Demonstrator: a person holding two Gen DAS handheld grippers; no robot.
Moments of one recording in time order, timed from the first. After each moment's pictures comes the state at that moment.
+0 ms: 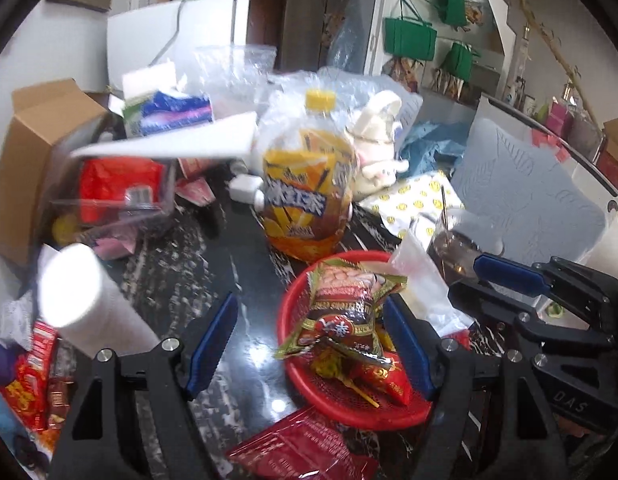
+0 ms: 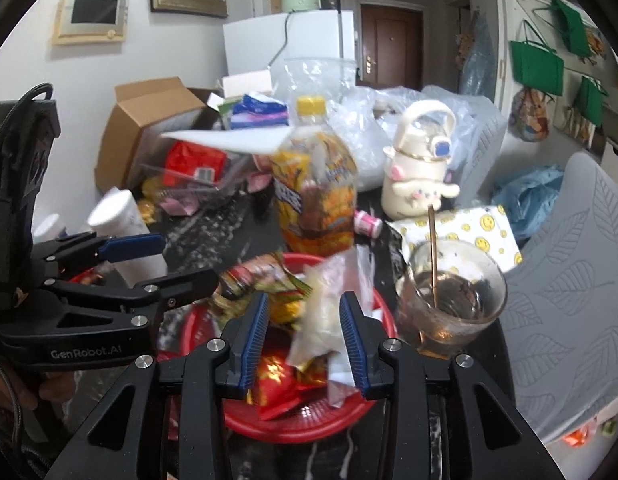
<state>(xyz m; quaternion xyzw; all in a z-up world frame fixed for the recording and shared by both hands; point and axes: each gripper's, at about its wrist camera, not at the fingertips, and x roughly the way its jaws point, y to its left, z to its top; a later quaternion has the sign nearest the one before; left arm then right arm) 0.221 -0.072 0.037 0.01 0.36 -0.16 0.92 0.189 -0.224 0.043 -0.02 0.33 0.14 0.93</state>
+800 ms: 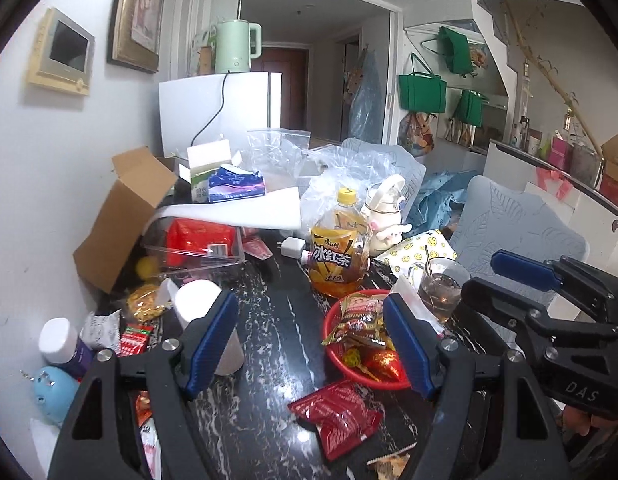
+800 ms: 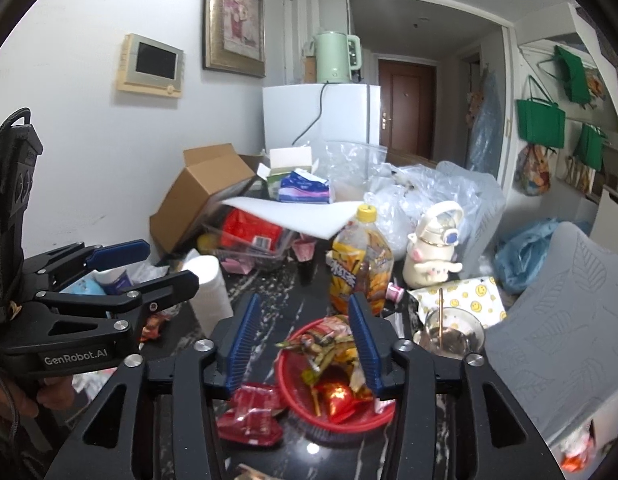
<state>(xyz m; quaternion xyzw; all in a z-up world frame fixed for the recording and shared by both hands) 0.117 -0.019 0.128 0.01 0.26 -0.12 0.96 0.102 -0.181 0.132 -0.03 0.24 0.16 0.96</state>
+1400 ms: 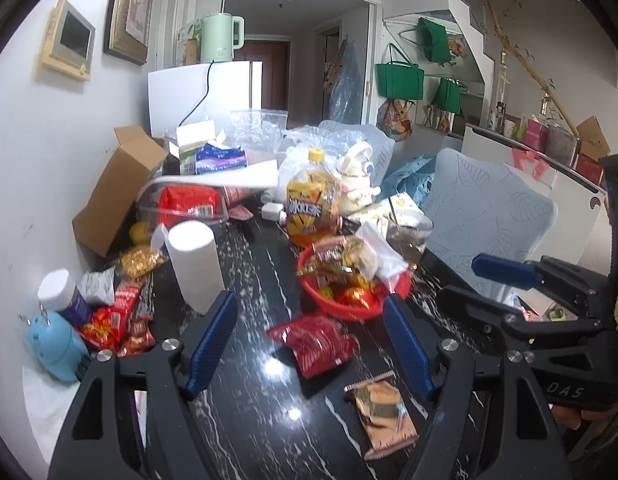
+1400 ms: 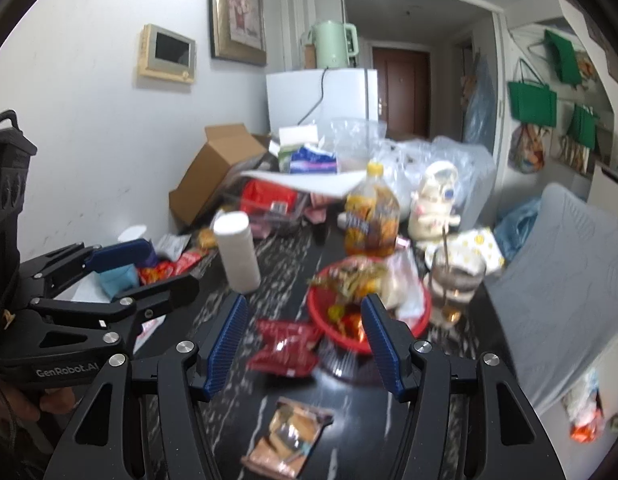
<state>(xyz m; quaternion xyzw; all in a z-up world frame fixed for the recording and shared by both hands) 0.033 -0.013 0.091 0.01 0.28 -0.15 0.95 0.027 -0.174 0.095 -0.01 0.28 0.16 0.95</state>
